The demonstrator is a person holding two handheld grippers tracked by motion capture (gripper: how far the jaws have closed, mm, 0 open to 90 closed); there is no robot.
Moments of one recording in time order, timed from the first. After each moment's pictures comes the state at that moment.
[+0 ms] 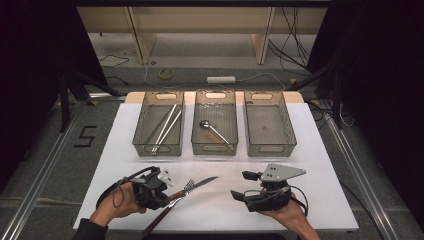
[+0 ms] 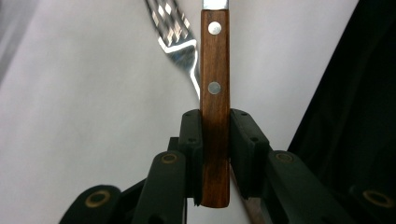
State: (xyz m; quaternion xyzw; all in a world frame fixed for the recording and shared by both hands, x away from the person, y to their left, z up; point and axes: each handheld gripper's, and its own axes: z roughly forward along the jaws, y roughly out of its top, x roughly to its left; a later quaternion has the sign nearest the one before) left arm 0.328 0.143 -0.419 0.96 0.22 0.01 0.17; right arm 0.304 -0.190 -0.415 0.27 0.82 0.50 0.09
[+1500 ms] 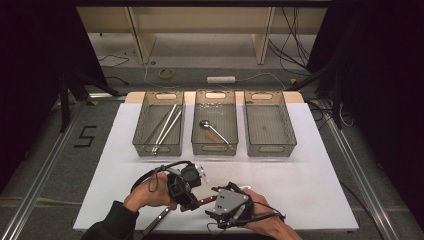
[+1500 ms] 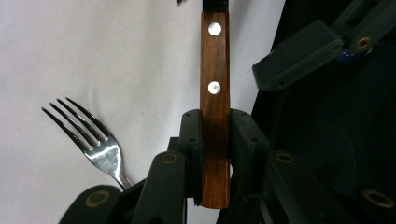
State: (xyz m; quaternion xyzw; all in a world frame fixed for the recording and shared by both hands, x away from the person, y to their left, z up) left arm 0.343 0.070 -0.407 0.97 0.17 -0.09 0.16; right arm 0.283 -0.106 -0.445 0.07 0.91 0.36 0.20
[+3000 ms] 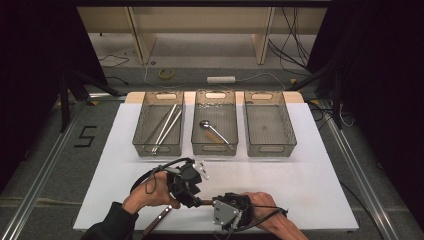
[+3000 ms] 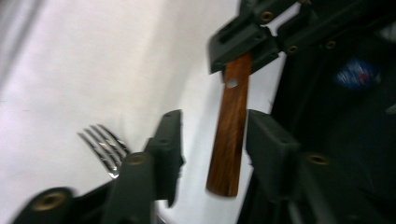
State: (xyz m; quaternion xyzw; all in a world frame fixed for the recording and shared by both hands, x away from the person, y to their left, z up) left arm 0.344 0.074 -0.393 0.96 0.19 -0.02 0.22; right arm 0.284 -0.110 -0.454 -0.06 0.93 0.25 0.28
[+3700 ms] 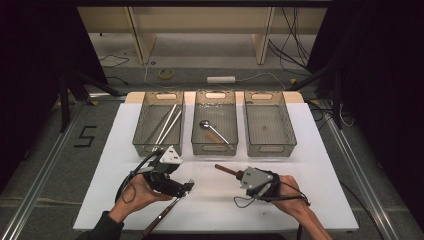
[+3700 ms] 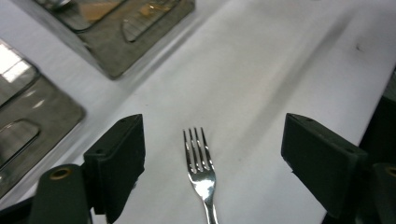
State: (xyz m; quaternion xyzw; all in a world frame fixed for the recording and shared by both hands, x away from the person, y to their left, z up) left arm 0.339 0.127 -0.398 0.88 0.32 0.11 0.34; right arm 0.328 -0.171 -0.422 0.10 0.91 0.29 0.29
